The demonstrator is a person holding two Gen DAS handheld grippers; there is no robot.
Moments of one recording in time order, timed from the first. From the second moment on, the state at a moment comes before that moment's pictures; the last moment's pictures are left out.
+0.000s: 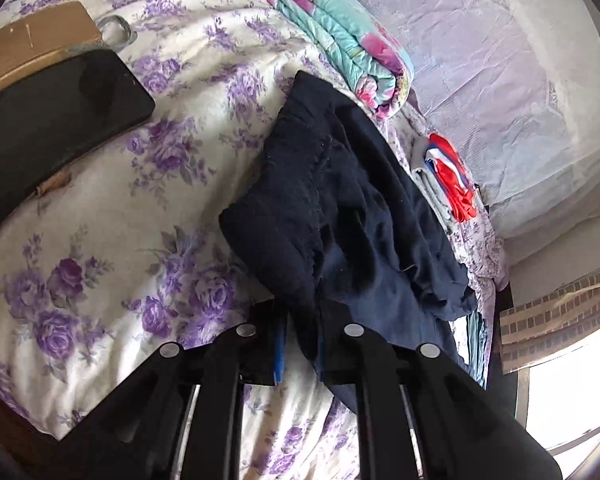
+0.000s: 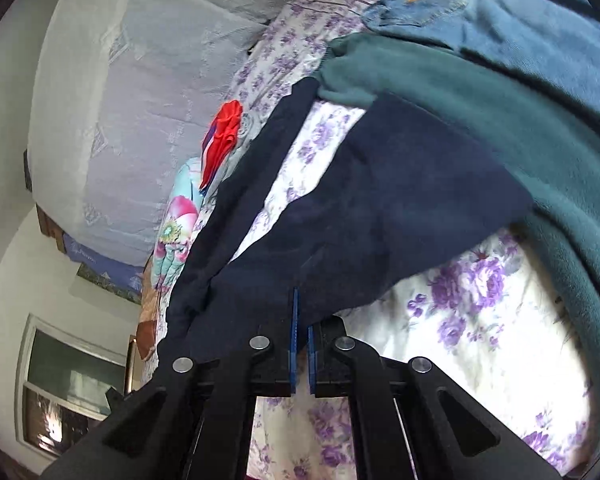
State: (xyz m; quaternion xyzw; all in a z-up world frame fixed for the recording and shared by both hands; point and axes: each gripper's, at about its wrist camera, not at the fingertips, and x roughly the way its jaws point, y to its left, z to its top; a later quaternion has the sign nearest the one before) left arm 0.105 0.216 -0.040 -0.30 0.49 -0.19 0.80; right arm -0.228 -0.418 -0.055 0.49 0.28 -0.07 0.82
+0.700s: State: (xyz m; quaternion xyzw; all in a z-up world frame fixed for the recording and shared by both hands) left arm 0.193 0.175 0.042 -0.11 0.43 -0.13 0.89; right arm -0.154 -0.450 0.001 0.46 0.25 -0.08 0.85
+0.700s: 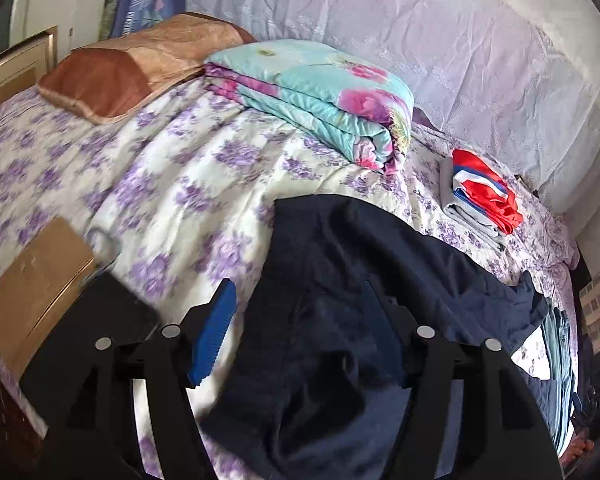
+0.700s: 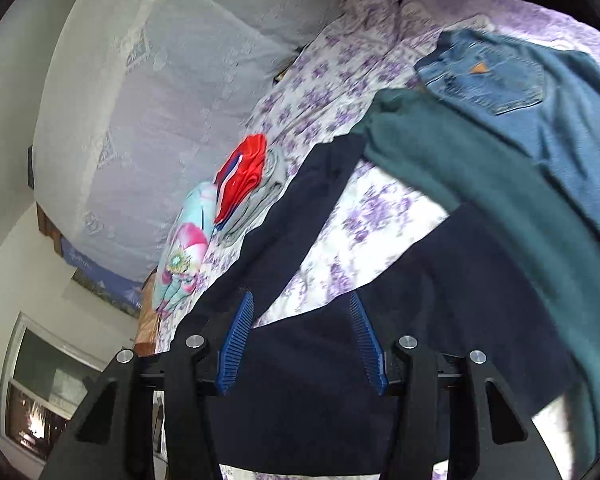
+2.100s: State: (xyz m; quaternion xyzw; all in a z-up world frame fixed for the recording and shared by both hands) left arm 0.345 0.118 -0.052 -0.10 0.51 -0.08 0.85; right arm 0.057 -0.566 -0.063 0.36 0.36 -0.18 0.84
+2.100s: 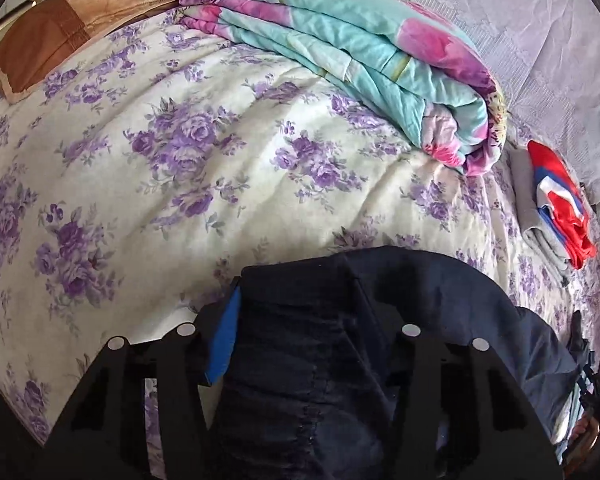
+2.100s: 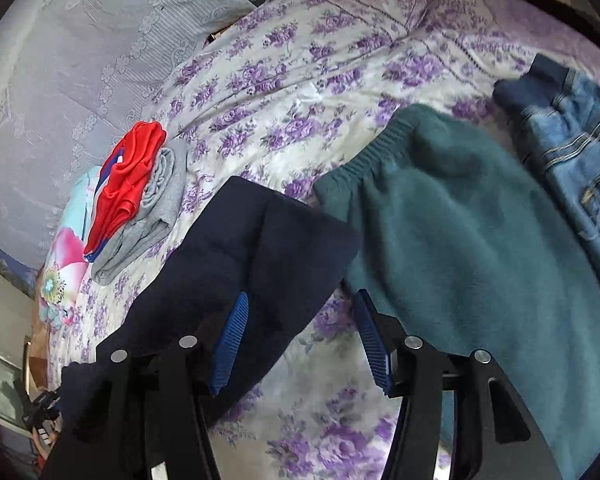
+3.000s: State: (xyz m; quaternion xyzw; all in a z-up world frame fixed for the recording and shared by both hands) left arm 0.358 0.109 -0.051 -0.11 0.53 -0.08 0.84; right arm 0.053 -0.569 -0.030 0.18 0.37 -0.25 0.88
